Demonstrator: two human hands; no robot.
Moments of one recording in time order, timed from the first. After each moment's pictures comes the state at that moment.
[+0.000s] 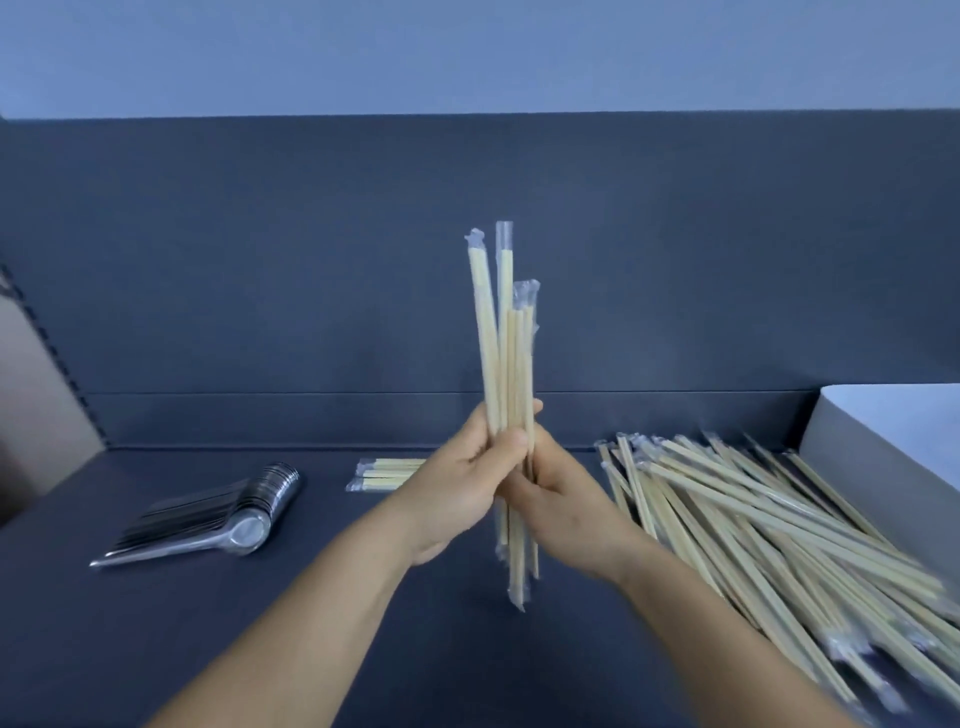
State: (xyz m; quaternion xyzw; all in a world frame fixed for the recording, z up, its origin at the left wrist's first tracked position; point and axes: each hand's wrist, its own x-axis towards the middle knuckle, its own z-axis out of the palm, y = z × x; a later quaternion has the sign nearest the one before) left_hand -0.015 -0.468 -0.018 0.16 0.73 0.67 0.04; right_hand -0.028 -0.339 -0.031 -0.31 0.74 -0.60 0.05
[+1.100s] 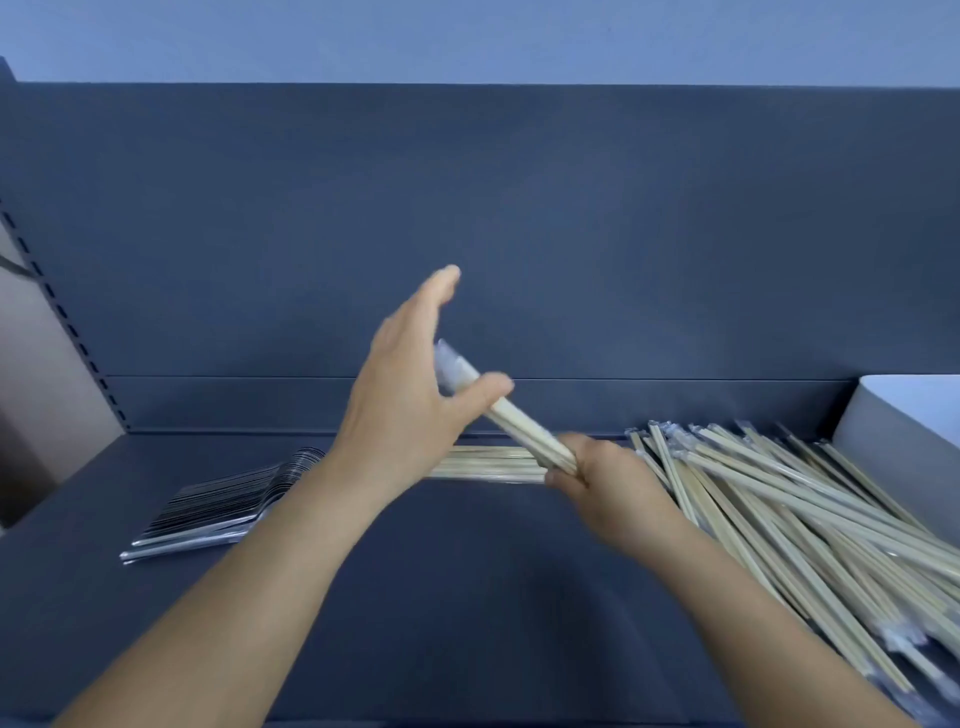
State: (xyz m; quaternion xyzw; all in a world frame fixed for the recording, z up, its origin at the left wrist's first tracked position) left_hand -0.016 -0.536 0.017 0.14 0.85 0.39 -0.32; right_hand -0.047 -0.344 -0.051 -0.16 0.95 -0.25 -0.06
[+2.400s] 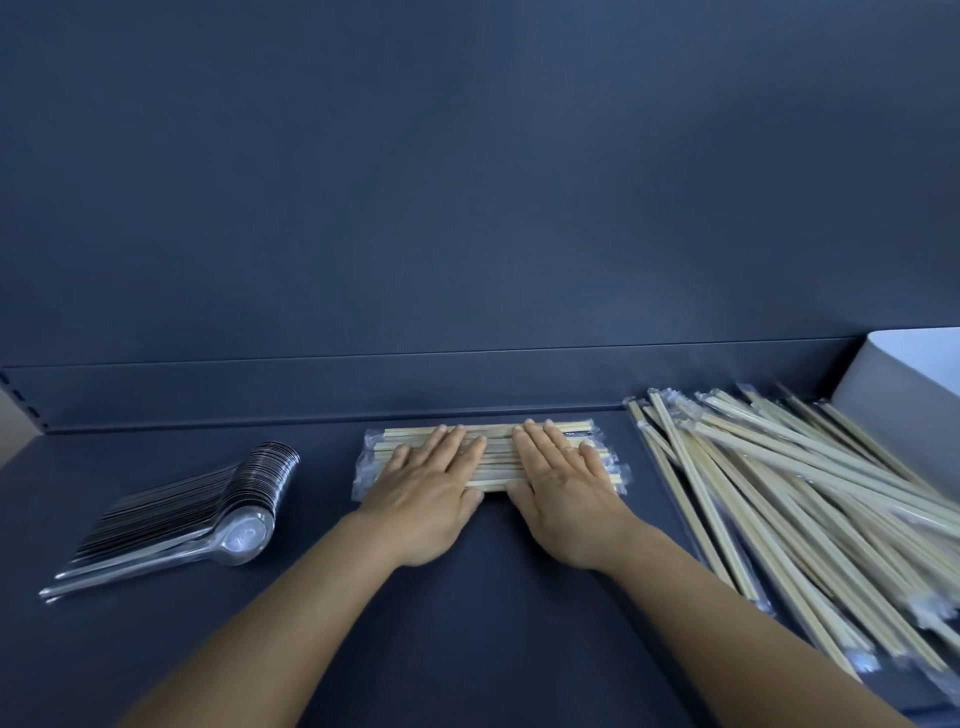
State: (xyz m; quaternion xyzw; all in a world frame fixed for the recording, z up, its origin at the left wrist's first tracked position) left_hand -0.081 -0.552 -0.123 0.16 0.98 0.04 0.07; right_hand -0.080 -0.368 -0.121 -0.17 0.98 -0.11 0.05
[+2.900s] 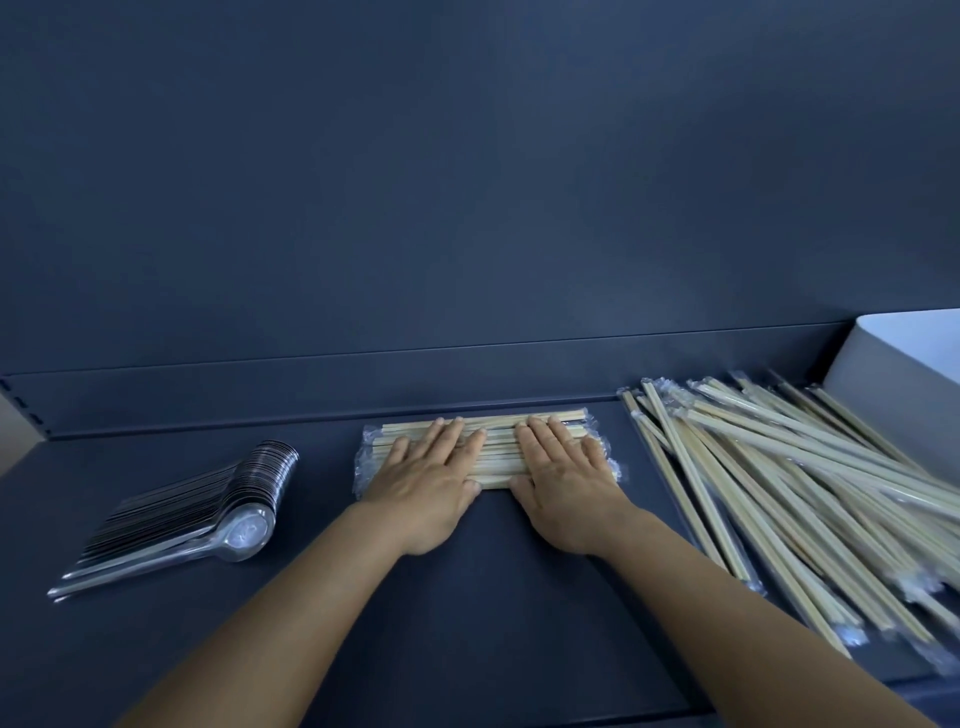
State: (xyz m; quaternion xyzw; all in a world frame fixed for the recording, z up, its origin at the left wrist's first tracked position) left_hand -0.080 -0.549 -0.118 0.16 0.98 0.03 0.09; right_hand -0.081 -0.365 -0.124 -0.15 0.98 -0.08 0.06
